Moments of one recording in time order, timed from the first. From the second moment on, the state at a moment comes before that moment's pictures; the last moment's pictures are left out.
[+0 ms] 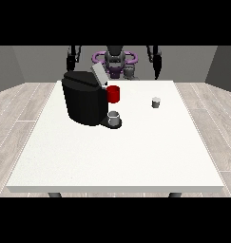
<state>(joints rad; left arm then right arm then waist) 0.02 0.06 0.01 -1.56 0.00 -0.01 0.03 0.05 -0.13 0.04 -1.56 0.00 -0.02 0.02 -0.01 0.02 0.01</state>
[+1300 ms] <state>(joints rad) -0.22 0.35 0.19 -1.27 -0.02 -0.21 -0.11 -0.03 -0.02 -0.01 -1.58 -0.02 -0.12 -0.10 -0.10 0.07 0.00</state>
